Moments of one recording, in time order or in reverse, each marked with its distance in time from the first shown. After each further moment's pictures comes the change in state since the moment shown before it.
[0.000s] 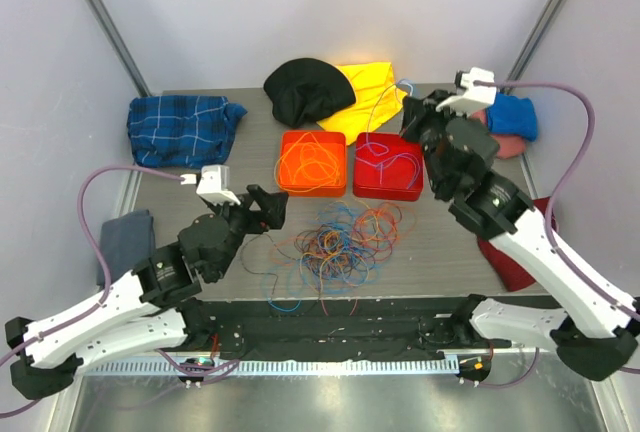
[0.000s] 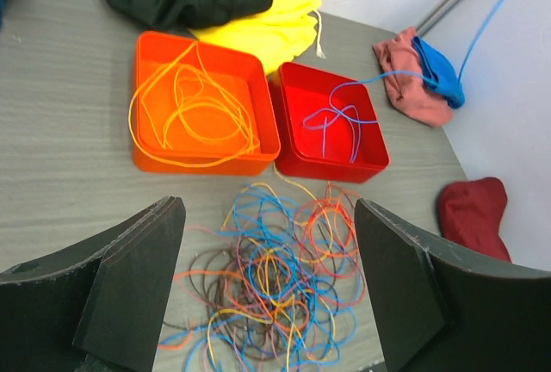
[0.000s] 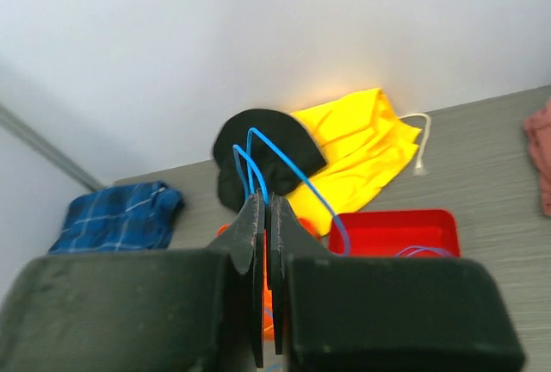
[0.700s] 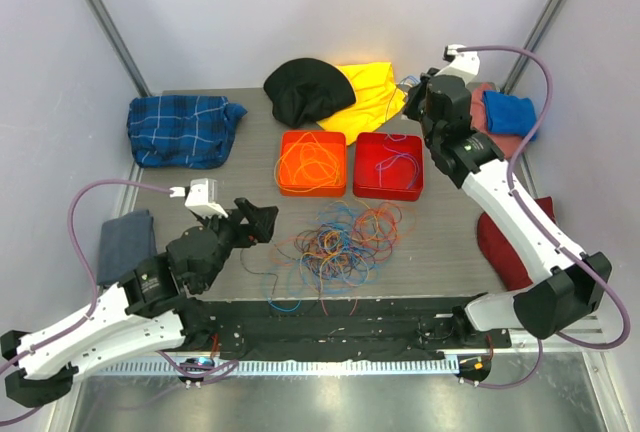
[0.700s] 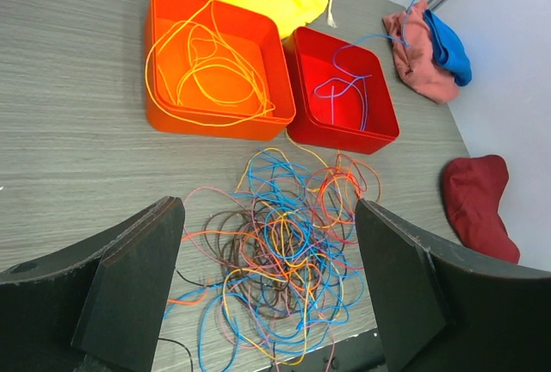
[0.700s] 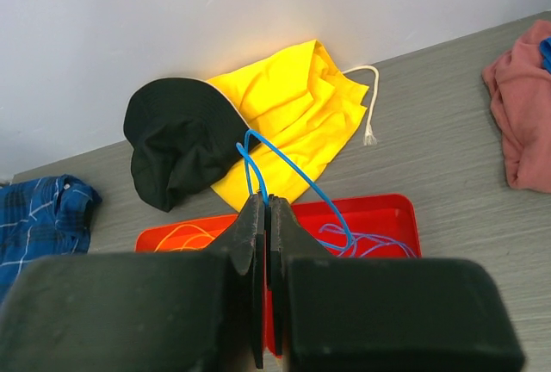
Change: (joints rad) left arm 0.000 -0.137 -0.069 -0.159 0.036 -0.099; right arm -0.349 0.296 0.082 -0.047 -0.232 0.080
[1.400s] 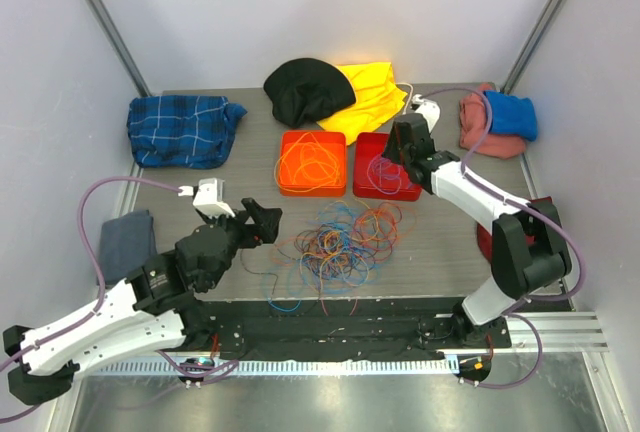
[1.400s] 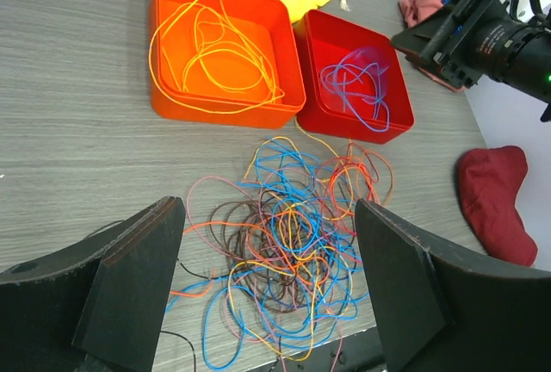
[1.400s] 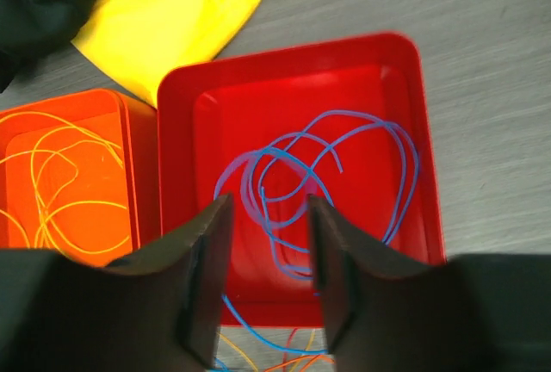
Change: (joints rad) left arm 0.000 0.046 -0.006 -0.007 0.001 -0.022; right arm -0.043 0.216 -0.286 0.117 -0.092 0.087
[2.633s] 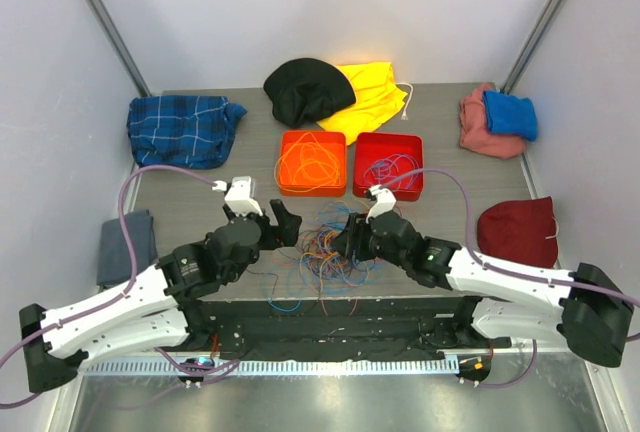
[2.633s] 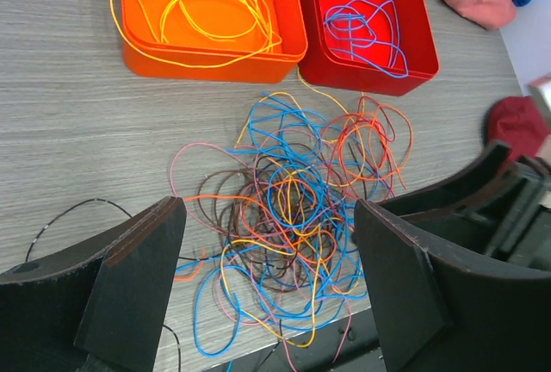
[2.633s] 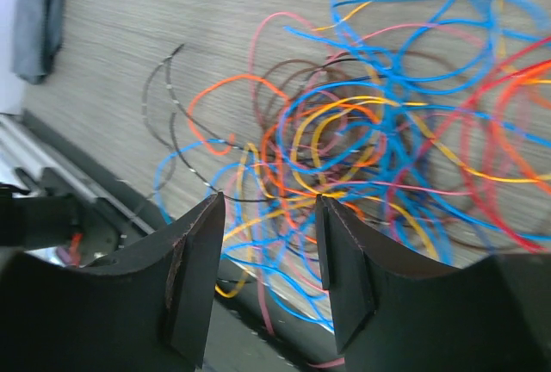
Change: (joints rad) left arm 0.000 0.176 -0.008 0.056 0.083 -0.030; right arm 0.594 -0.507 -0.555 0.099 -0.188 0.245
